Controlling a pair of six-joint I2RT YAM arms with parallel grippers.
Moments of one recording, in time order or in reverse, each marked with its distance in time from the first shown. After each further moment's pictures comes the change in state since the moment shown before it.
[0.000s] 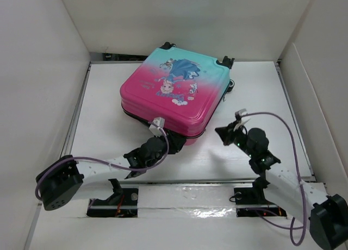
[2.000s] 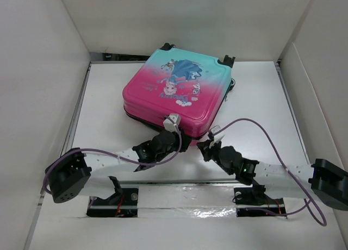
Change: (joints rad) left arm -0.011 0.090 0.173 -0.178 0.021 0.234; right arm 0.683 0.225 -0.061 0.159 0.537 0.015
